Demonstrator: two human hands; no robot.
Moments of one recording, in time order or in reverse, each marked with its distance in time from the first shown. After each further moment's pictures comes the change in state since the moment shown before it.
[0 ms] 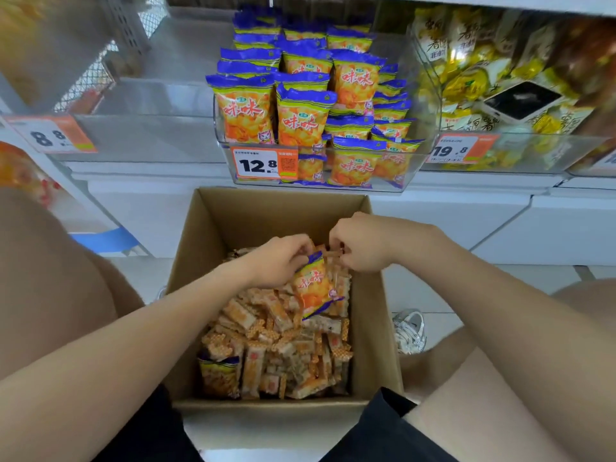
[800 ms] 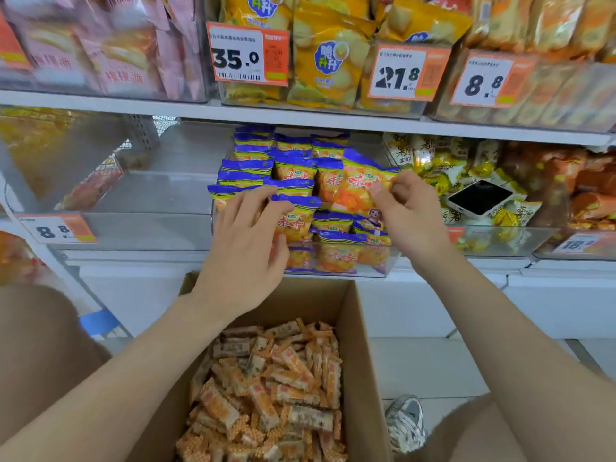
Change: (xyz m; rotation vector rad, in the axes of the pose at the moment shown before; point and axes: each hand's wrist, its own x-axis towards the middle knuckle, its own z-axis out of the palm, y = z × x) left_hand -0.015 0.068 -0.118 0.351 0.975 0.251; right_hand -0.021 0.065 -0.095 1.096 1.166 0.098
